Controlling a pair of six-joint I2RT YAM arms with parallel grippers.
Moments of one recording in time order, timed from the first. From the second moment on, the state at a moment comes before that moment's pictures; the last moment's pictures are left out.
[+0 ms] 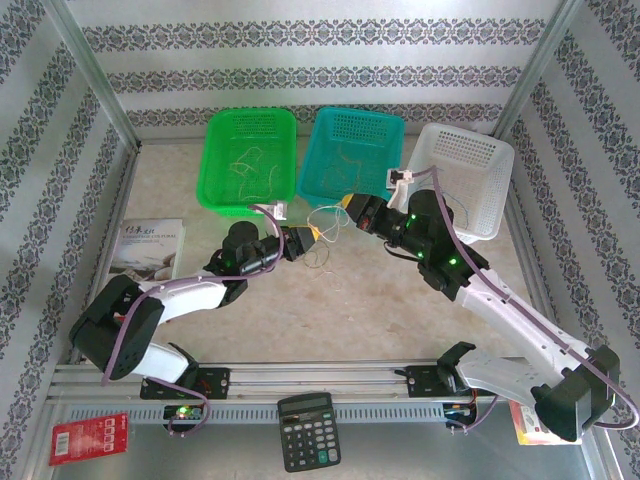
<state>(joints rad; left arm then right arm) -0.57 1.44 0.56 0.74 0.36 -0.75 0.59 1.04 0.89 -0.03 -0.24 0.97</state>
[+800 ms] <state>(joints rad) -0.57 1.28 0.40 0.45 0.14 -0.76 0.33 1.04 1.08 -0.18 -0.24 0.82</state>
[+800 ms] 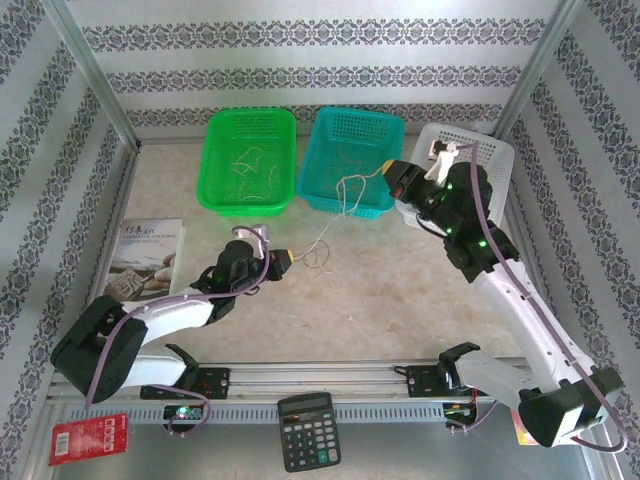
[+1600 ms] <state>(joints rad) -0.56 1.26 0.34 0.26 0.00 -0.77 0.17 1.13 1.42 -0.25 -0.22 0.68</state>
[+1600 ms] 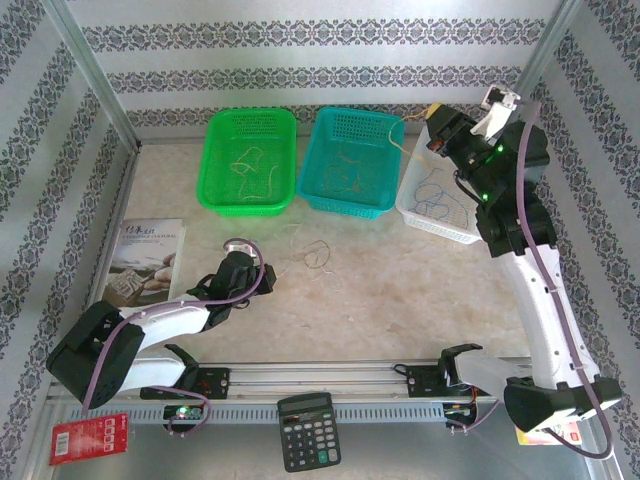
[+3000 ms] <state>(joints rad) -0.56 1.04 0.63 -0.01 0.10 -0.73 0.30 1.70 1.50 -0.25 -0.33 0.41</state>
